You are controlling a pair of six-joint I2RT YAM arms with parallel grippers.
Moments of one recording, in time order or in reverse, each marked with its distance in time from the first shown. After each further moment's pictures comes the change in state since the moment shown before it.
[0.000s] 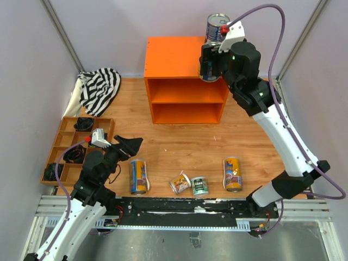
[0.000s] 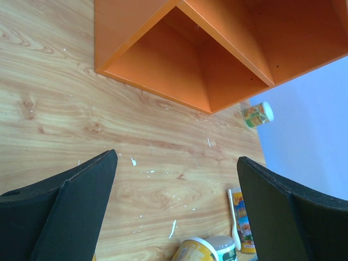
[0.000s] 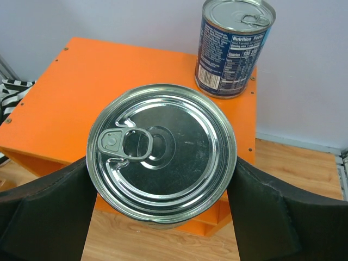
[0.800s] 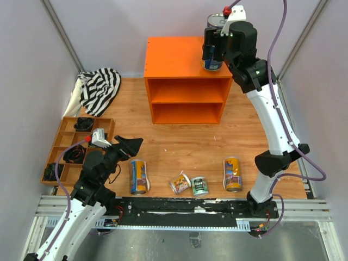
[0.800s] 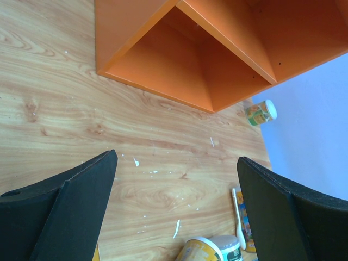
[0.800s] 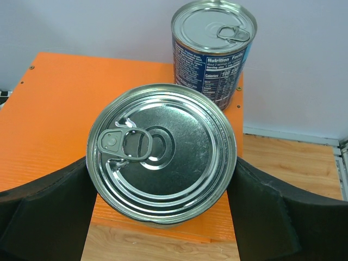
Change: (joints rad) left arm 0.000 0.000 0.000 0.001 0.004 0.026; right arm -0.131 0.289 0.430 -0.219 -0.061 0.066
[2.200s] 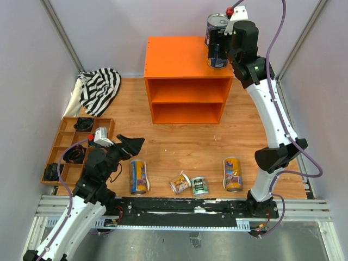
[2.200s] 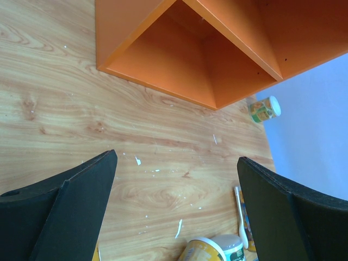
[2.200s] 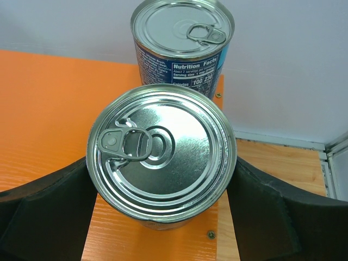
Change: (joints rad) left arm 0.000 0.051 -0.014 0.044 0.011 0.000; right arm -0.097 0.047 -0.056 0.088 -0.081 -0.051
